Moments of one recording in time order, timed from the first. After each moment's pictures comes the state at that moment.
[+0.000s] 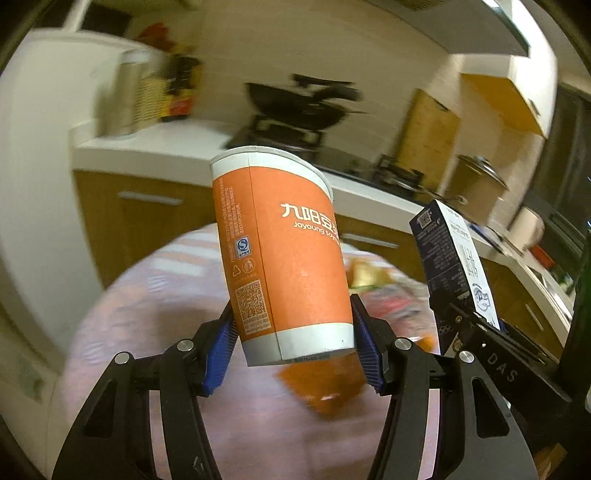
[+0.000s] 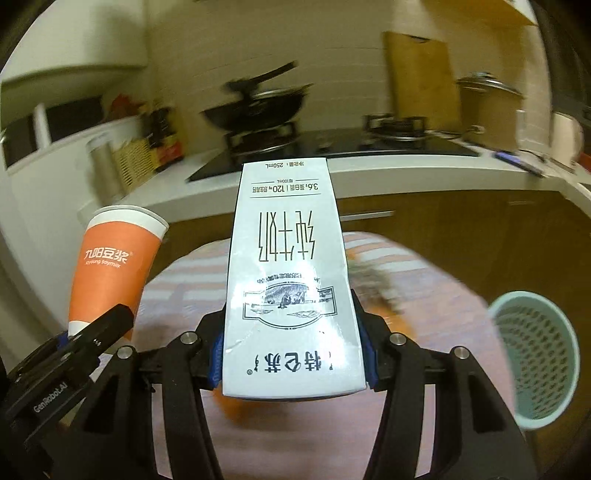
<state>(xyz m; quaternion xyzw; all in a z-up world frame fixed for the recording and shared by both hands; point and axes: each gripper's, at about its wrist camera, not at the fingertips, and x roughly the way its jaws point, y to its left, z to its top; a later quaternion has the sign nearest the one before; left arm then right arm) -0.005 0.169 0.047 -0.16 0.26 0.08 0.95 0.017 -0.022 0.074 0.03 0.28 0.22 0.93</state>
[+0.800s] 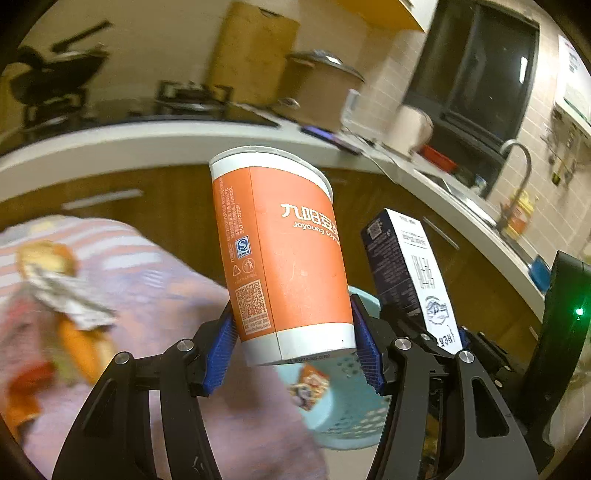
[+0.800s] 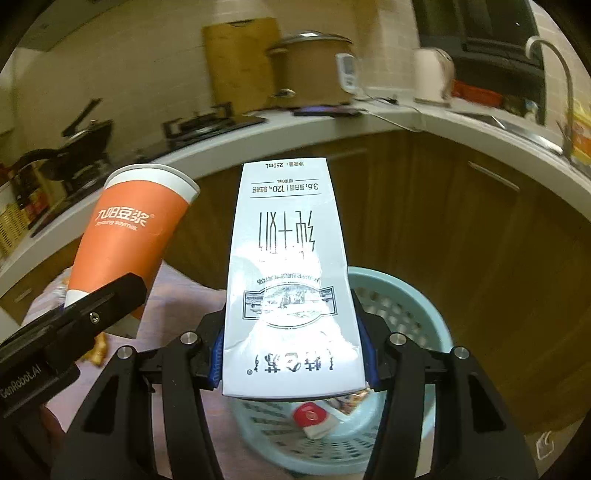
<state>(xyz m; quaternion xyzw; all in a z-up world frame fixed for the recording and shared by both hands) 0.148 -0.122 0.006 -0.10 0.34 -0.17 0.92 0.100 -0.307 0.001 0.10 0.32 0.02 0.94</state>
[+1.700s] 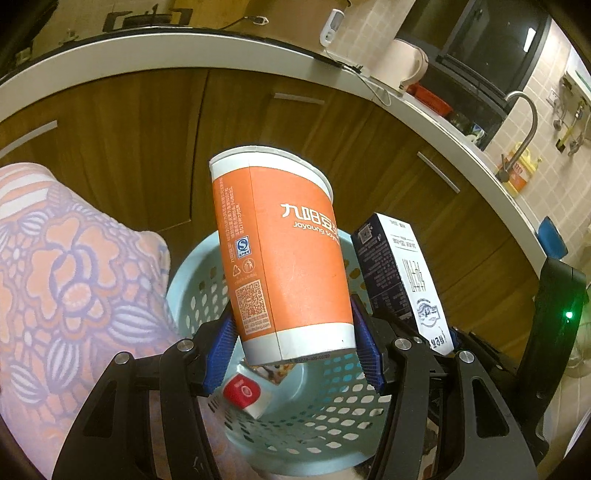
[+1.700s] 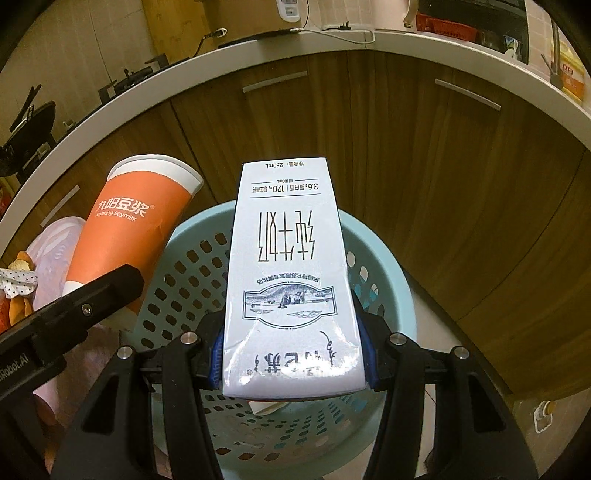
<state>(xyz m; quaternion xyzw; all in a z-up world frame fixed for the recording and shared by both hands) 0.194 -0.183 -0.074 -0.09 0.43 -0.21 0.87 0.127 -0.367 -0.082 0.13 0.41 -0.01 0.90</state>
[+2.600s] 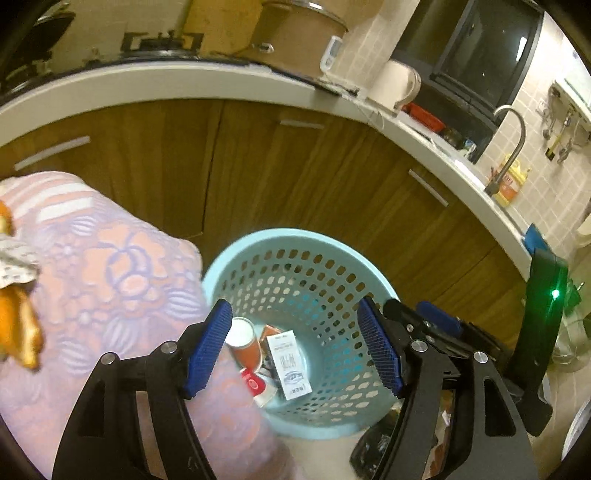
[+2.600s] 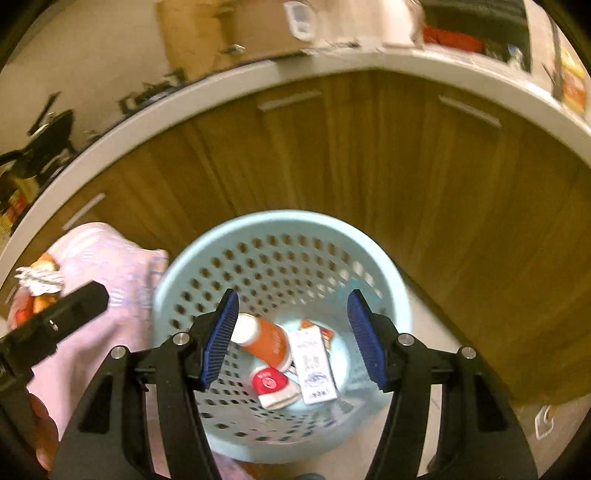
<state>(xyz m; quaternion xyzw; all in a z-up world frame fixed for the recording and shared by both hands) 0.152 -0.145 -0.036 -0.10 0.40 -0.21 0.89 0.103 -0.357 -0.043 0.12 0.38 0.02 0.92</state>
